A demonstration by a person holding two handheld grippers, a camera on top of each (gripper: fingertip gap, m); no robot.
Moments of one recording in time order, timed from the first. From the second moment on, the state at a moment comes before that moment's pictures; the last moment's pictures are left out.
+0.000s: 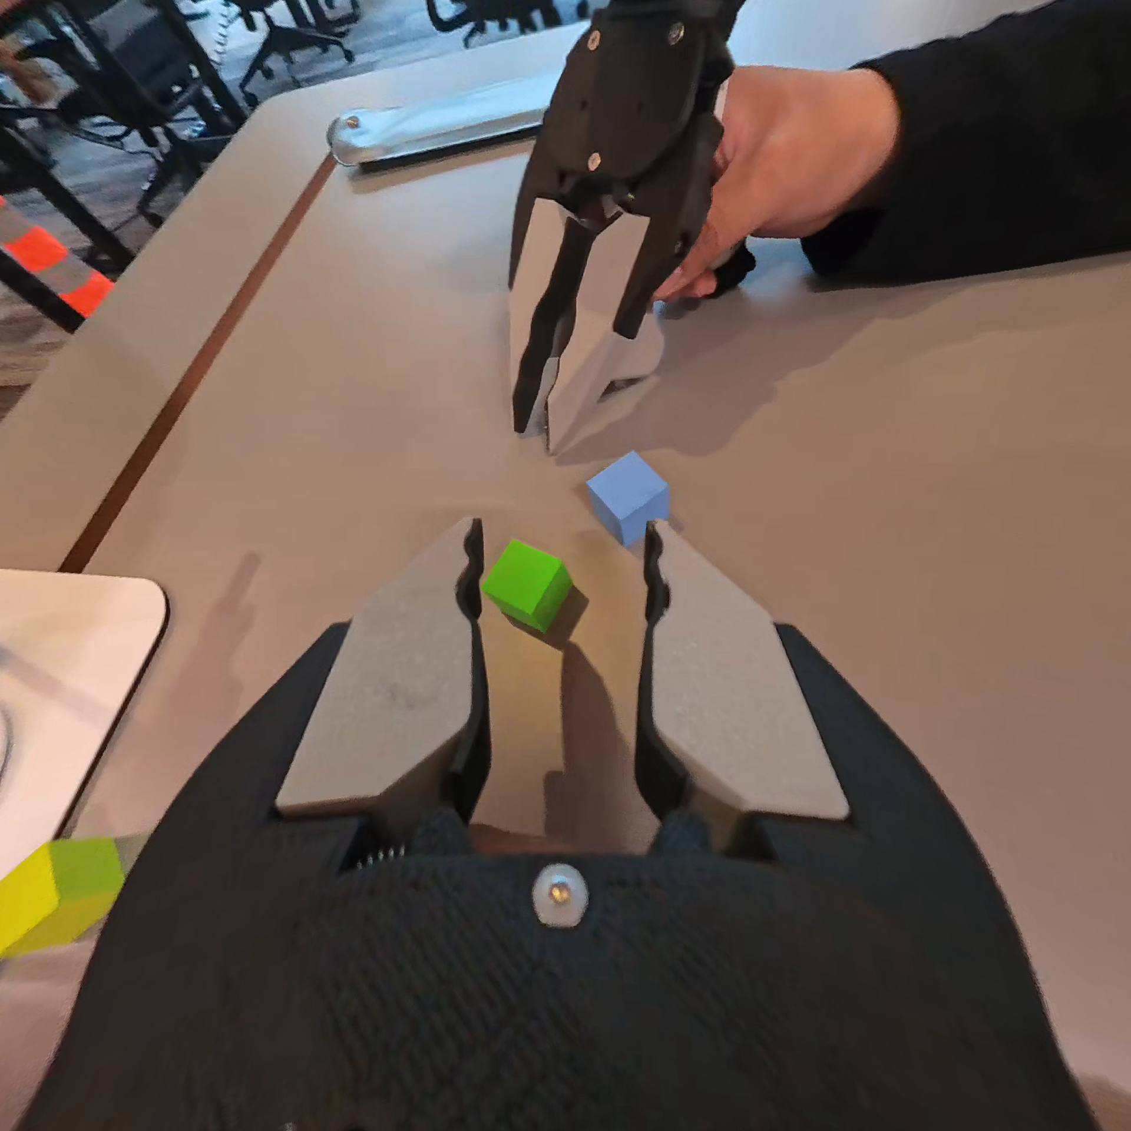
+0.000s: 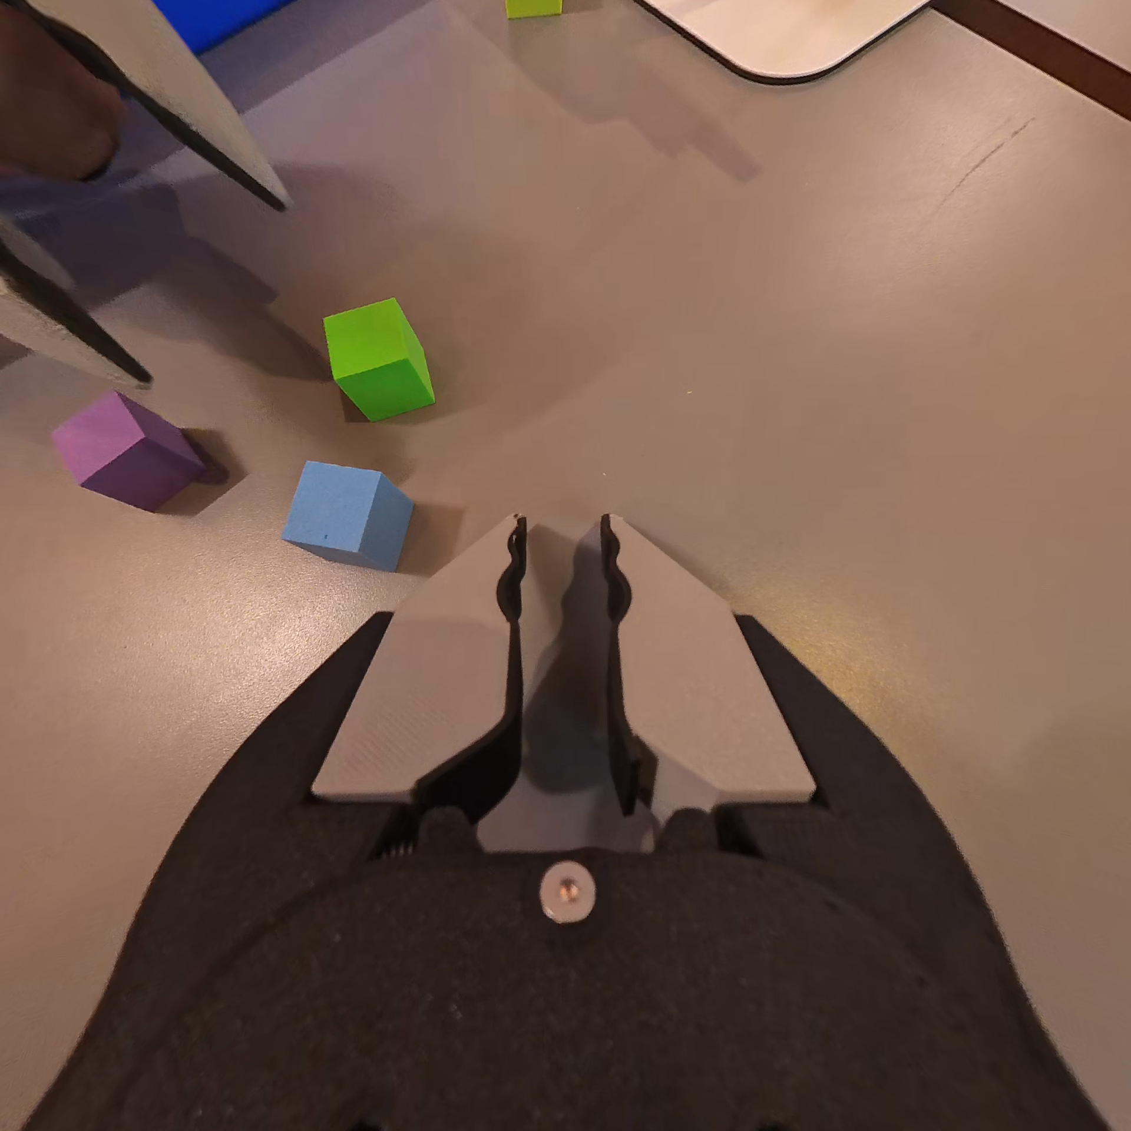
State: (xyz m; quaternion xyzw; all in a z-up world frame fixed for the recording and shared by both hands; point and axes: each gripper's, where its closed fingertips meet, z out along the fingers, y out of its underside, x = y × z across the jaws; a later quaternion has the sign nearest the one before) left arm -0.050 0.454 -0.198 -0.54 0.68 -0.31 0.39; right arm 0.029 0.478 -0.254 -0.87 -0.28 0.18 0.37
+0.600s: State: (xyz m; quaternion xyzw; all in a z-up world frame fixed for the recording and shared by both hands) left arm -0.057 0.467 -0.219 -0.57 0.72 -0.26 0.31; right arm 0.029 0.478 -0.253 -0.87 -0.28 0.18 0.37
